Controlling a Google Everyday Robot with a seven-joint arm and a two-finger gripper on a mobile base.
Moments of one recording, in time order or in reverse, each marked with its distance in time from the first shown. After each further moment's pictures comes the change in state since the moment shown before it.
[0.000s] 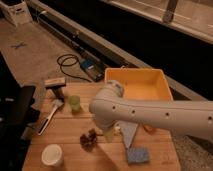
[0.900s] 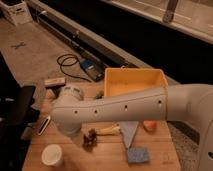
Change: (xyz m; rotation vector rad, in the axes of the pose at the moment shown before) arm -0.110 -0.052 0.009 0.031 -0.091 -0.279
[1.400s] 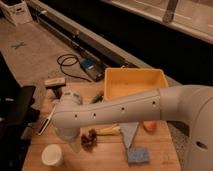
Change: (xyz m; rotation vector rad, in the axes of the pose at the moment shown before) arm -0.024 0.003 0.037 -0.002 -0.085 -0.011
